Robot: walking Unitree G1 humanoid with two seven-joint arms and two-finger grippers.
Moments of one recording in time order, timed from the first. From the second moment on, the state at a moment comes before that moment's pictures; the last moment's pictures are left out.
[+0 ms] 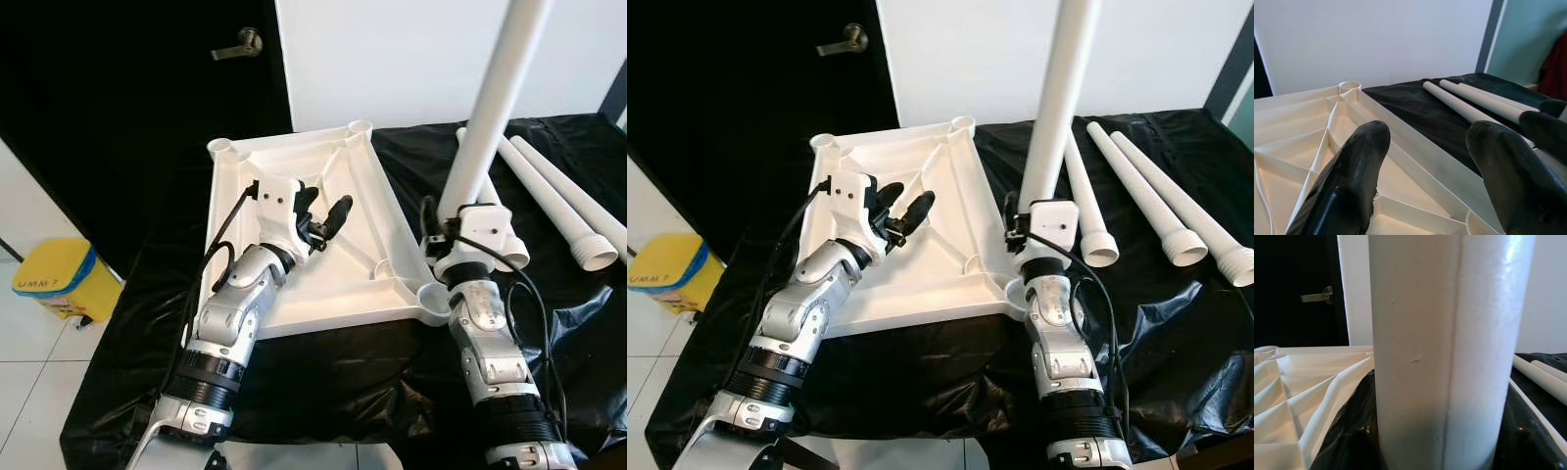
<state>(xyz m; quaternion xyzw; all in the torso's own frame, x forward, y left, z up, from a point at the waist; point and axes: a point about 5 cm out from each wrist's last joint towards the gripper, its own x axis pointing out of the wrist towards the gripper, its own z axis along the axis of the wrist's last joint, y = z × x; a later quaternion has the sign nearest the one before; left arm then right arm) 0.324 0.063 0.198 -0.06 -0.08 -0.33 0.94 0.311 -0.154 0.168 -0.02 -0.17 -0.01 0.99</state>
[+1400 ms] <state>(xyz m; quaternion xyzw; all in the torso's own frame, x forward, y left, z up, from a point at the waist) 0.295 0.049 0.157 0.12 0.03 -0.47 0.87 0.306 -0.156 0.161 -0.03 -0.13 -0.01 0.99</state>
